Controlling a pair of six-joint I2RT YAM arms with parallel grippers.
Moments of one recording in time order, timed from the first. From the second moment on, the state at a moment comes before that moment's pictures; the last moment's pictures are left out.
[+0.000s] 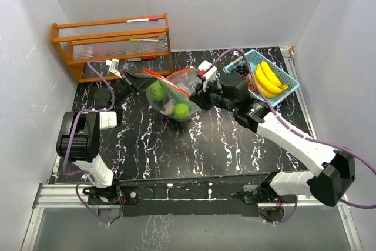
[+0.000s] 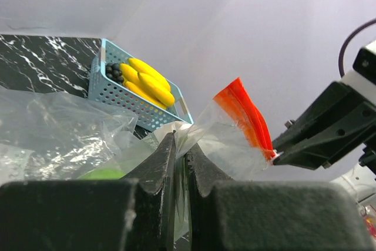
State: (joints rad) left arm -0.05 1.70 0.69 1.48 0.87 -1.14; right arm 0.71 1.27 1.13 -0.14 -0.22 -0.05
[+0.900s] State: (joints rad) left arm -0.03 1.72 0.66 1.48 0.83 -1.14; right arm 0.71 1.21 1.08 -0.24 -0.16 -0.03
